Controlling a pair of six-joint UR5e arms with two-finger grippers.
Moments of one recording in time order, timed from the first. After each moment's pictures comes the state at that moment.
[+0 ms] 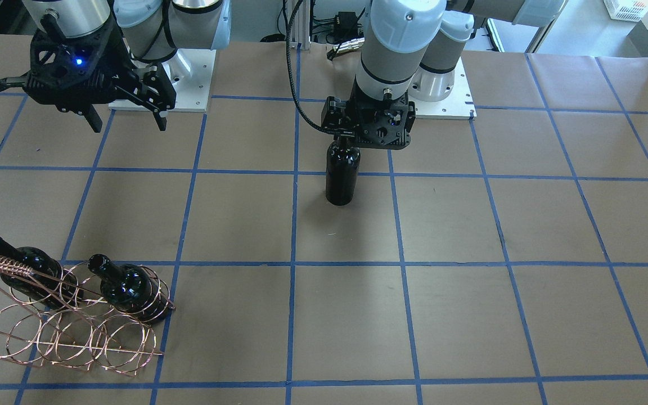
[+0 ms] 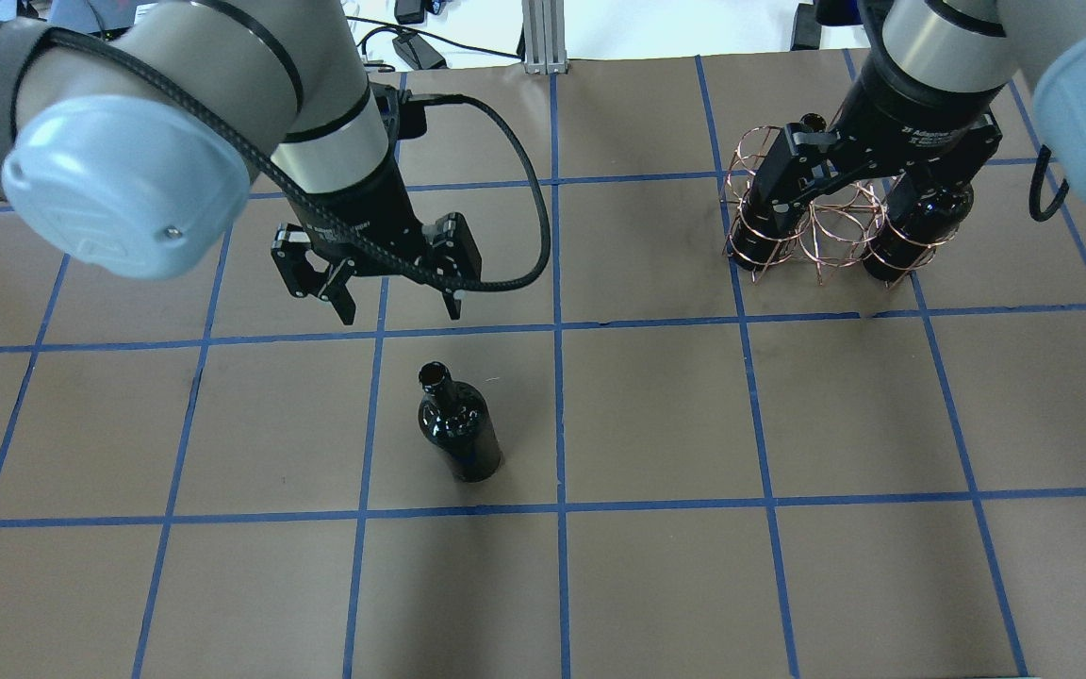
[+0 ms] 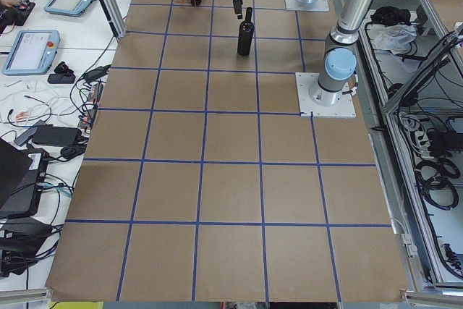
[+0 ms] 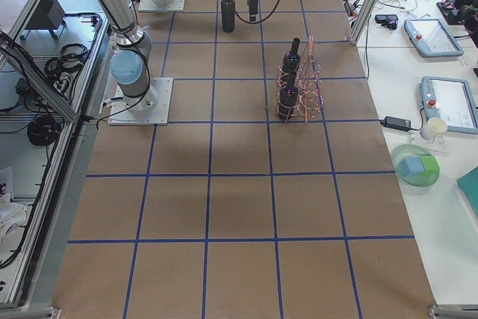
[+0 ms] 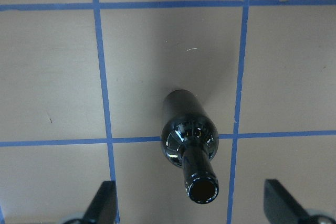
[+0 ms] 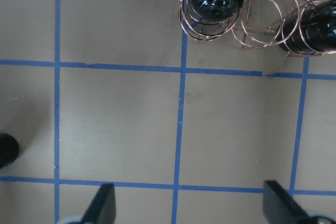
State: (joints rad) left arm -1.78 -1.62 -1.54 -1.68 1.50 -0.21; right arm 1.58 -1.63 1.60 -1.58 -1.57 -0.05
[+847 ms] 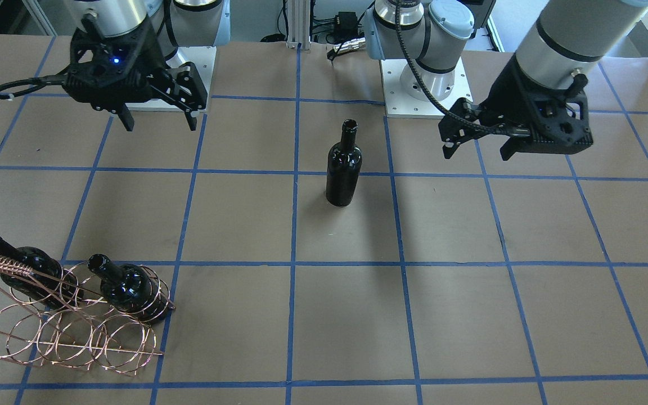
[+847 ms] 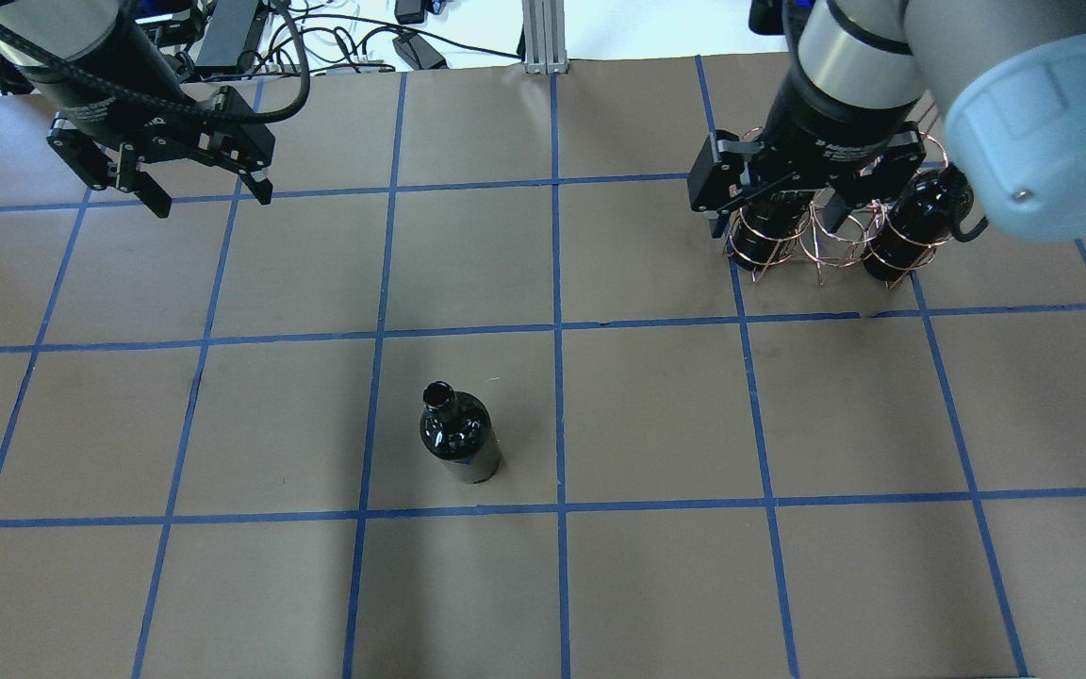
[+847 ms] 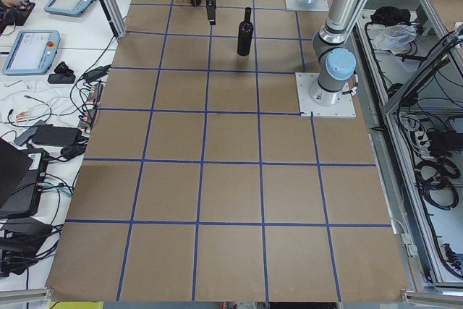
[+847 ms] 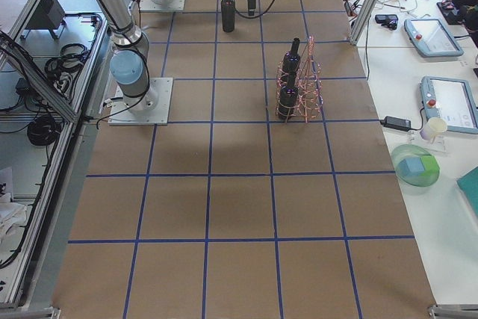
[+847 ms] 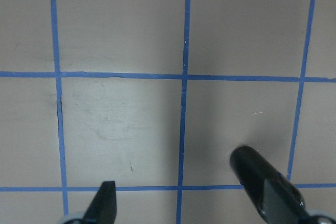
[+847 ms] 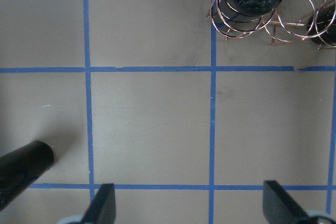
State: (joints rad) left arm -1.44 -1.62 -1.46 -1.67 1.51 0.09; right arm 1.72 -1.60 1.58 -1.62 -1.55 0.15
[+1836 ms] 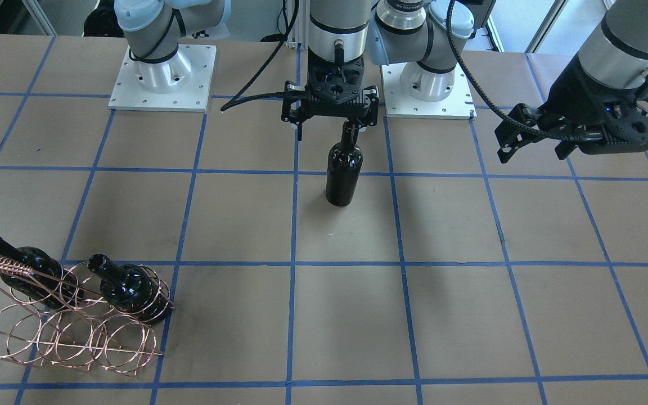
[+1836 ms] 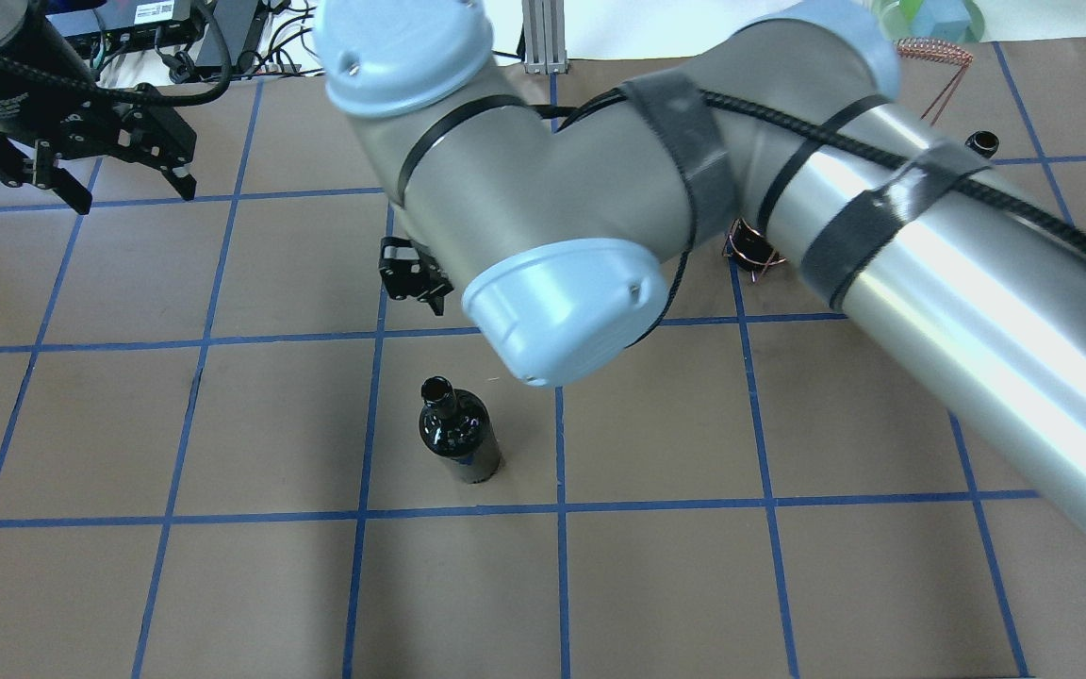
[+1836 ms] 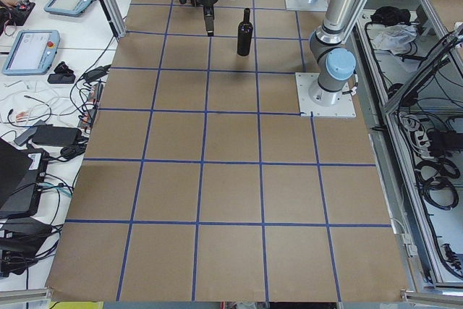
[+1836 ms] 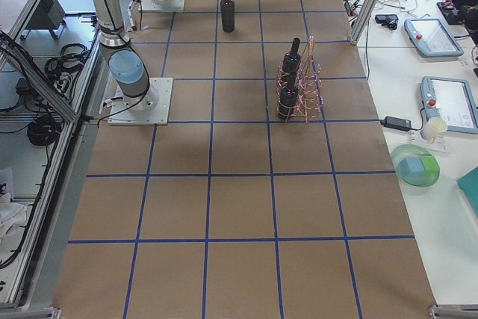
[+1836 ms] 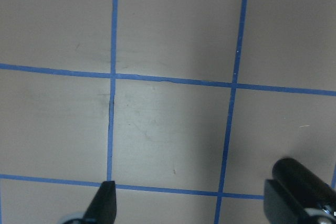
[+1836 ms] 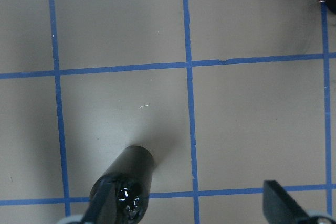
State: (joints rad) left arm -1.36 -1.61 -1.46 -1.66 1.60 0.11; right arm 2.16 -1.35 1.47 -1.76 -1.63 0.62
